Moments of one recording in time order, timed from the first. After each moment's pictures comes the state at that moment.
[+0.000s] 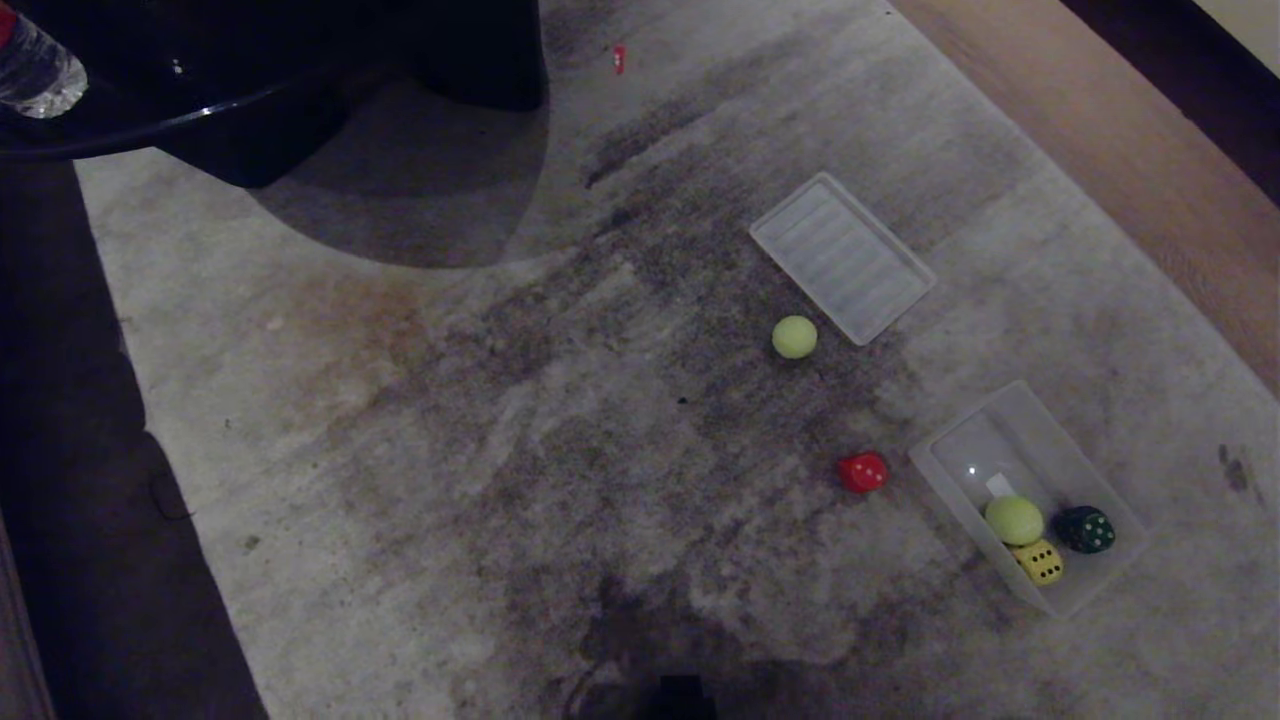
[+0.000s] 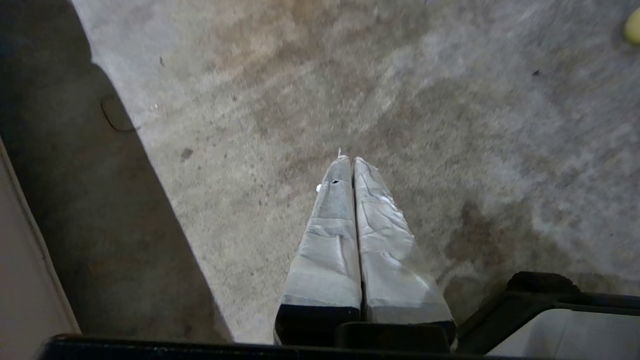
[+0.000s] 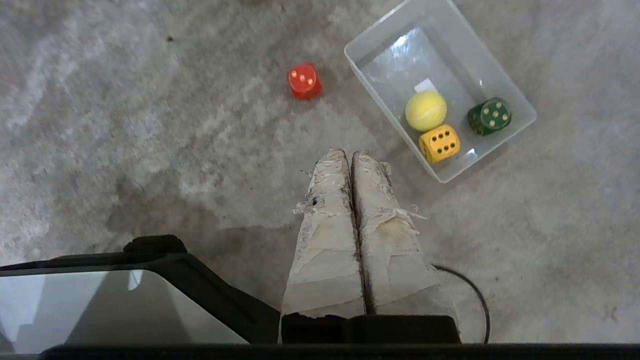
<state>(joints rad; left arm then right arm) -0.01 0.00 0.00 0.00 0.05 -0.02 0.01 0.00 -0.05 0.12 0.00 0.07</state>
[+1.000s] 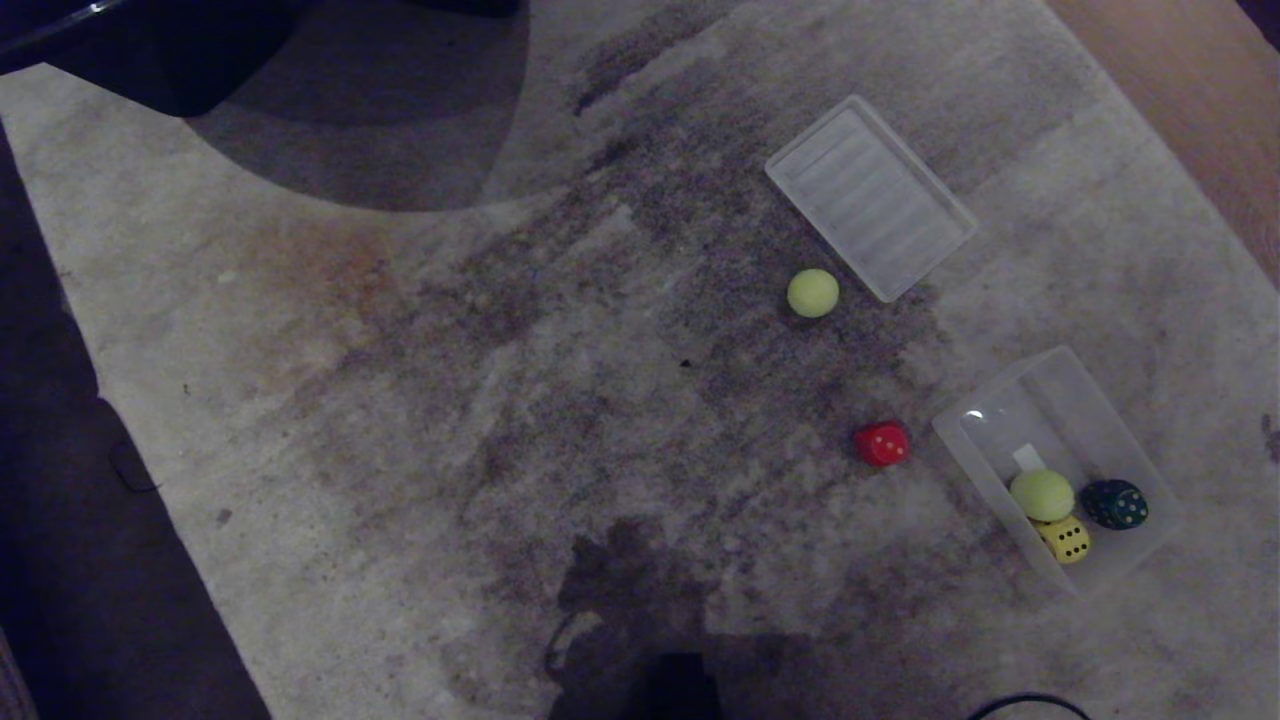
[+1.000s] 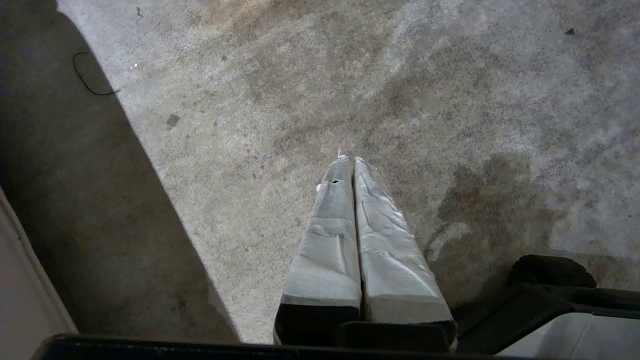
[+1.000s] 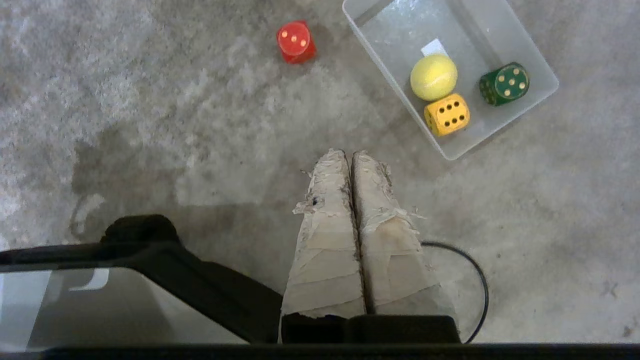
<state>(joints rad) -0.01 0.00 0.00 0.00 0.05 -0.04 0.01 0.00 -0.05 0.13 -0.01 0.06</state>
